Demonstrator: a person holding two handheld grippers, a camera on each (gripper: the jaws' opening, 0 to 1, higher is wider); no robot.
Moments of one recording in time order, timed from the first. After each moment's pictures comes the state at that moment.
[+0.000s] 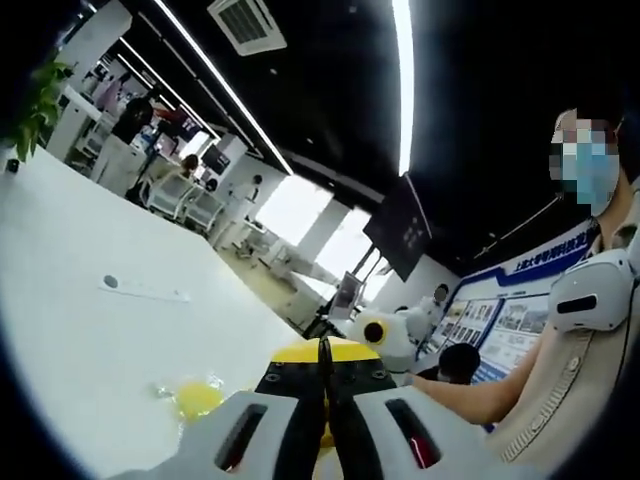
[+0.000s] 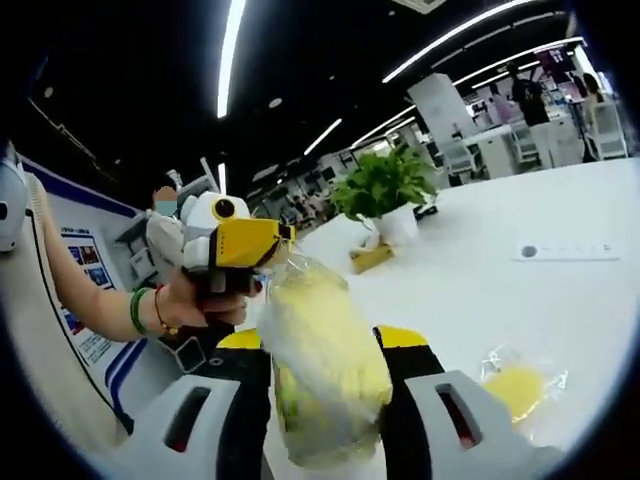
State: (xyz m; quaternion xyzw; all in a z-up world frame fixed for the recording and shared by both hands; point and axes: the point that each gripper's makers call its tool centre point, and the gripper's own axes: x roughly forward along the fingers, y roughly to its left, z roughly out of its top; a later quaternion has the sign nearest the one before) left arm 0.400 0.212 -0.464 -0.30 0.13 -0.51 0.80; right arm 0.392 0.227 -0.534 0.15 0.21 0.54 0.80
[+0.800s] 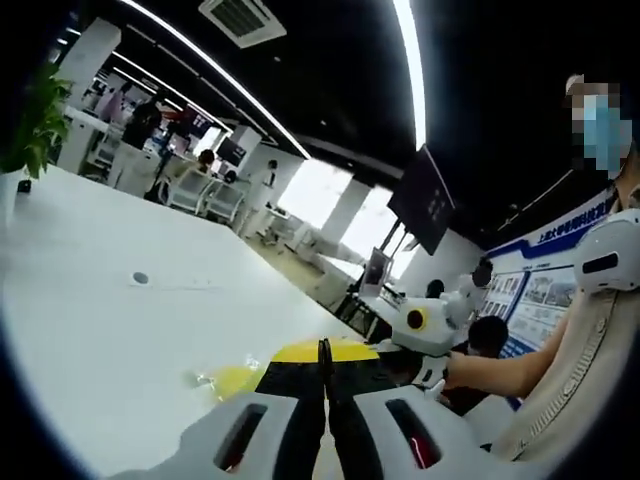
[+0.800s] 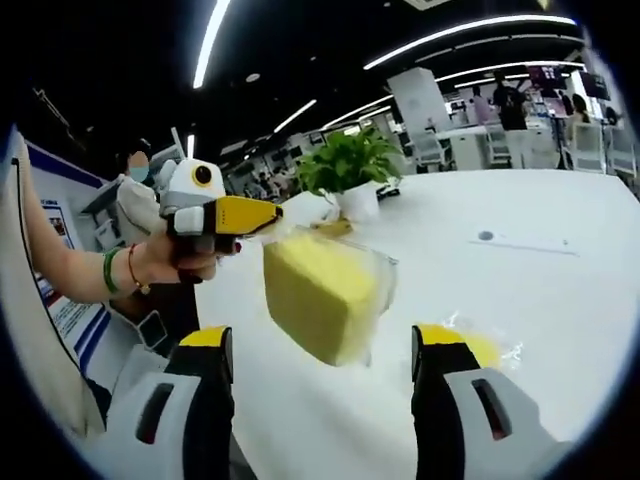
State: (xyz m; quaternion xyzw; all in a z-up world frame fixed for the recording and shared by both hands) left arm 0.408 0.228 -0.503 -0.23 0.16 -0.48 0.83; right arm 0.378 0.183 -0.574 0.07 0.24 0.47 0.84
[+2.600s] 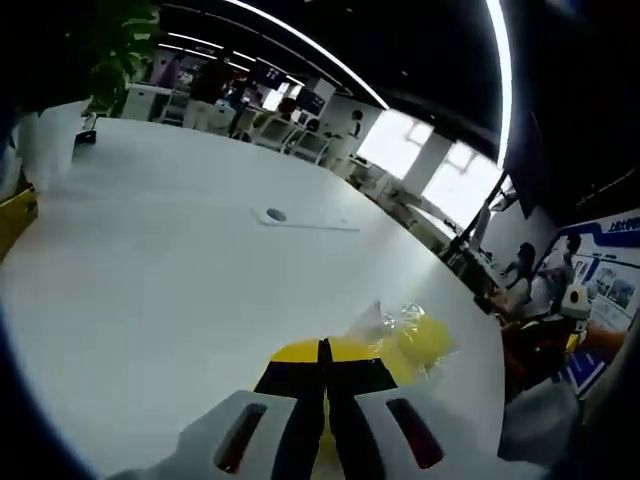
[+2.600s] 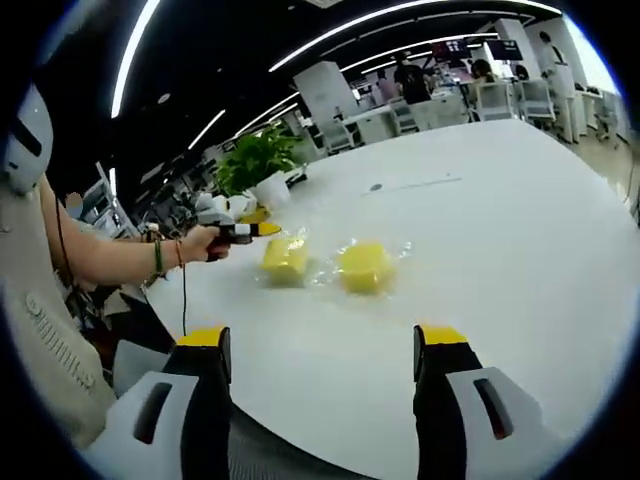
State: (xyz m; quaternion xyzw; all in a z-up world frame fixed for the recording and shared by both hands) left arm 0.553 0.336 -0.689 -0.16 0.31 -0.34 0.87; right arm 0.323 0.057 -0.612 0.13 0.31 0.30 0.89
